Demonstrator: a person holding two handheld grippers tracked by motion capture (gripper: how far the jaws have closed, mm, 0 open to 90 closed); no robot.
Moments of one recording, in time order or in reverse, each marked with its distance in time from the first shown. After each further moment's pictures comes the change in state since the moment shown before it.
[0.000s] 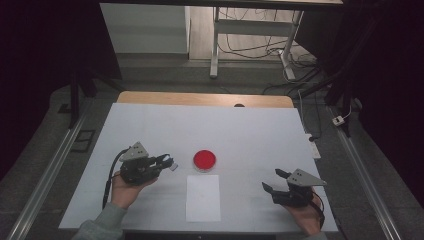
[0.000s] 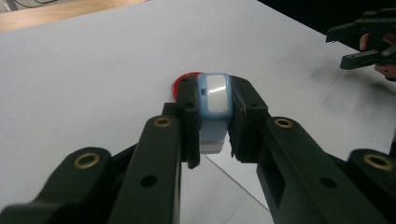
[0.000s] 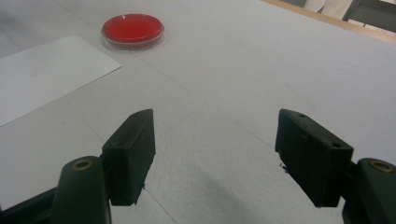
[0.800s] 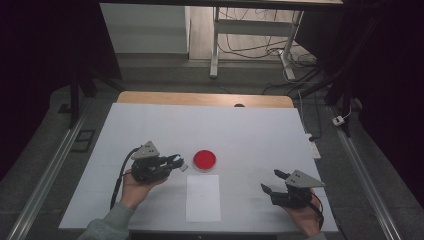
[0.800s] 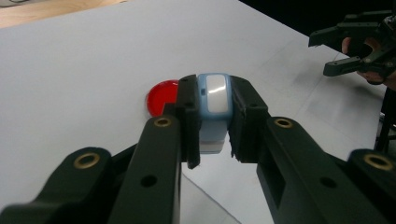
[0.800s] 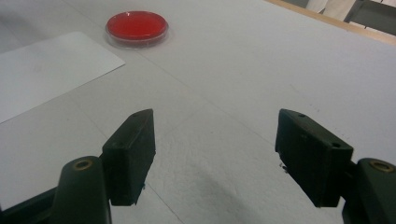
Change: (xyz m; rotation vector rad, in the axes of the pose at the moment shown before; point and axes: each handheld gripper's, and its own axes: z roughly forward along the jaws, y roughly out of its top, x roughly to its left) left arm -0.013 0.009 0.022 0.008 -0.058 0.014; right arm 0.005 0.000 0.000 0.002 0.000 -0.021
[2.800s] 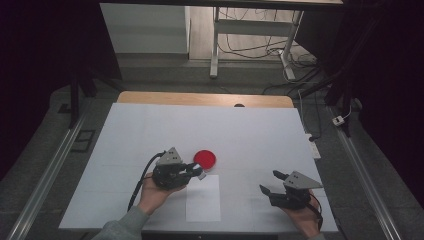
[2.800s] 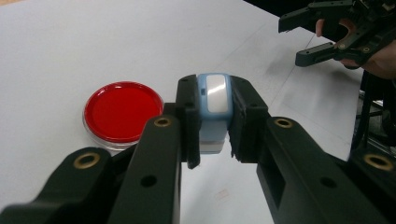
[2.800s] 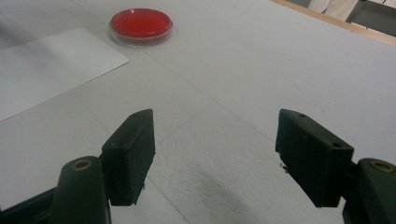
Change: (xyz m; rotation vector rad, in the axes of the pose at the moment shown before) left arm -0.031 0.004 0.036 0.050 -0.074 0.056; right arm 0.005 0.000 0.002 0.005 0.003 -0.013
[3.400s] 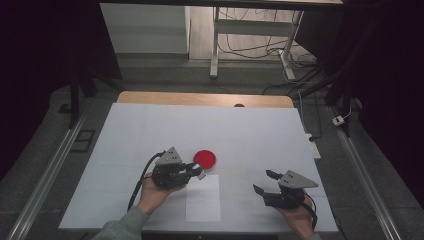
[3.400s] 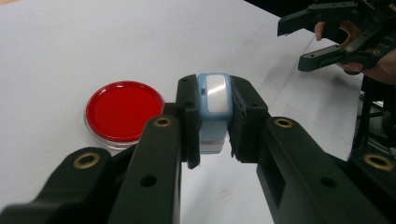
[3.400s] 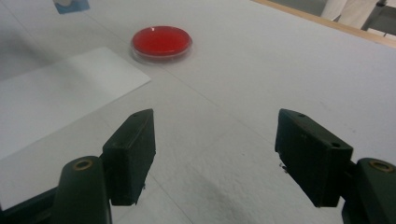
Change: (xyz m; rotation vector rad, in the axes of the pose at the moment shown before) left arm 0.001 0.000 0.000 0.000 0.000 -0.003; right arm 0.012 0.010 0.008 -0.036 0.046 0.021
